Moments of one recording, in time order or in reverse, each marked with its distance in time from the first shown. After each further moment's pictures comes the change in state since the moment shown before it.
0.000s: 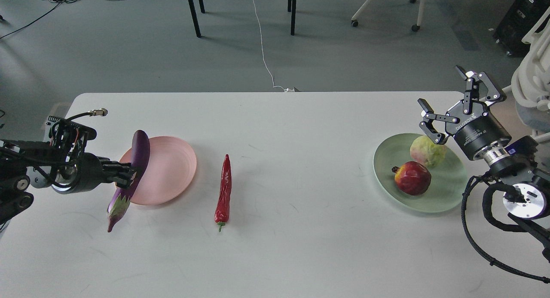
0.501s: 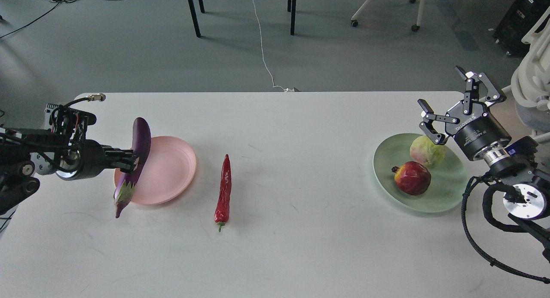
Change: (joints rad) left arm -0.044 -0.051 0.002 0.082 -0.053 0.014 0.003; right arm -0.002 -0.002 0.001 0.000 0.000 0.000 0.000
